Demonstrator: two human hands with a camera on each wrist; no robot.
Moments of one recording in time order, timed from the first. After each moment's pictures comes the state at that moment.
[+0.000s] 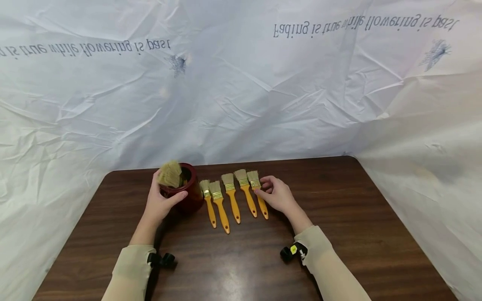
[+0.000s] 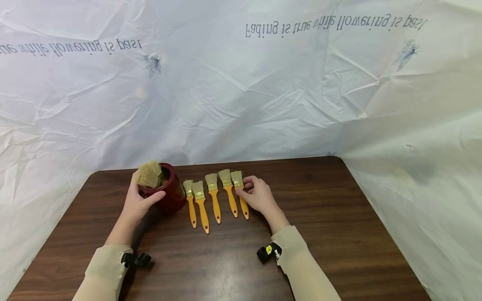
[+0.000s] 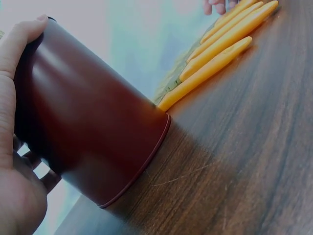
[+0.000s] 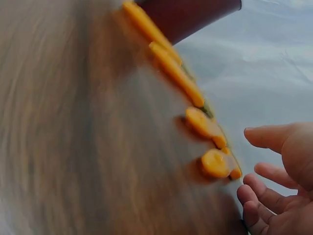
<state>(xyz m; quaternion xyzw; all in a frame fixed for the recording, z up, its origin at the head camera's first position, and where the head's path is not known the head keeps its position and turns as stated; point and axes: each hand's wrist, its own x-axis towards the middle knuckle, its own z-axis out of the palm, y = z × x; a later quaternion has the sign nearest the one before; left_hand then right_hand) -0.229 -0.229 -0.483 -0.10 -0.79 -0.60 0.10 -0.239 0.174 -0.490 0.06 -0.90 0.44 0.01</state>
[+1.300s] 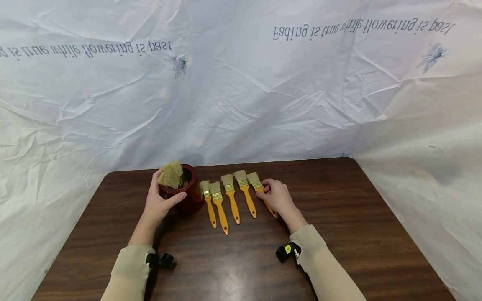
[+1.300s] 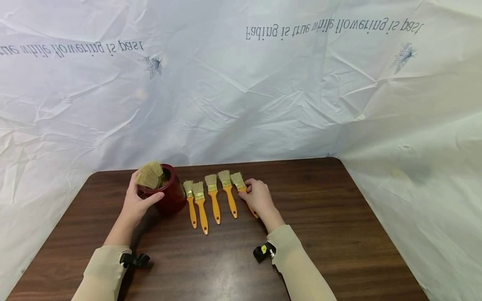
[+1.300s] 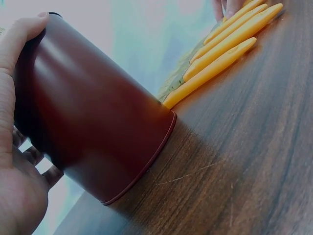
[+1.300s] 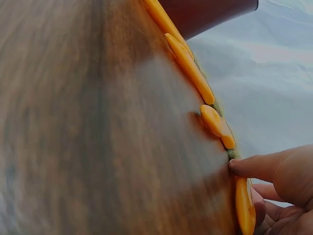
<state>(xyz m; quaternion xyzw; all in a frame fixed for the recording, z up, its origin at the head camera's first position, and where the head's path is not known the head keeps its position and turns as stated) -0.228 -0.232 -0.483 -0.11 -0.78 -0.61 0.10 -0.244 0.165 -0.493 0.02 -0.93 0.37 0.00</state>
